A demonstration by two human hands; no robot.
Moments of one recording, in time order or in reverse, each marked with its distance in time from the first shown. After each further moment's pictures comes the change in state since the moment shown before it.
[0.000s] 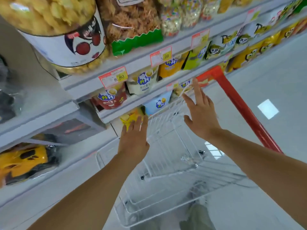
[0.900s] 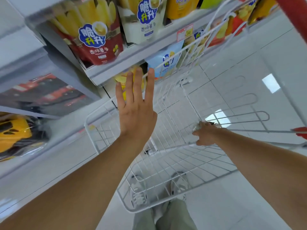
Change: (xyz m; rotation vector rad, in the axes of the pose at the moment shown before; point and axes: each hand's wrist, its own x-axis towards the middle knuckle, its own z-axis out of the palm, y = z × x) left_hand 0.011 -0.012 0.093 0.189 0.563 -0.008; right_hand -0.080 0.022 0.217 -0.321 -1.088 0.007
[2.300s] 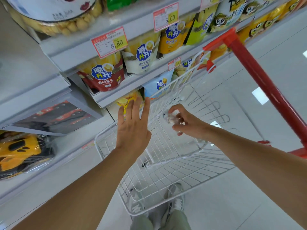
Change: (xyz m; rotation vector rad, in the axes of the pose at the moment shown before) left_hand 0.006 -0.016 -0.050 -0.088 -0.251 0.097; right_hand -0.097 -0.005 -0.099 1.219 0.440 -0.510
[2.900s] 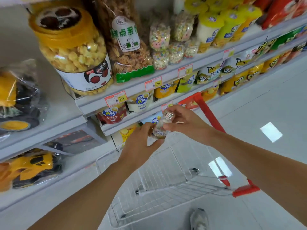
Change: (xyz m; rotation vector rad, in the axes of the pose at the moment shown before) left_hand 0.009 0.054 -0.125 -0.762 0.095 -0.035; right_hand -0.077 -0.146 -0.097 0.125 0.093 -0.279
